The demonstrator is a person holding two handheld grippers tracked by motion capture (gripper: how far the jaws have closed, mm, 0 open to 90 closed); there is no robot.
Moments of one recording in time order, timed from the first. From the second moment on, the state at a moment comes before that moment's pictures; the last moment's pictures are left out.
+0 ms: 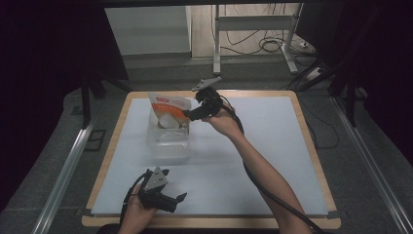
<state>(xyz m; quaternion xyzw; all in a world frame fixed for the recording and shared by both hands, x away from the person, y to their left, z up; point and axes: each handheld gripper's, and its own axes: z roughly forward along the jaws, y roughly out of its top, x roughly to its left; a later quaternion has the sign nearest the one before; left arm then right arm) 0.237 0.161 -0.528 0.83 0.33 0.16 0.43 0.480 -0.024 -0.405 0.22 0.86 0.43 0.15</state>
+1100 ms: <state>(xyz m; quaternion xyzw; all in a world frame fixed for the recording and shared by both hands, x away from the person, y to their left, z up) 0.238 0.161 -0.528 0.83 0.33 0.16 0.42 0.447 -0.060 -0.407 0.21 0.86 0.44 0.16</state>
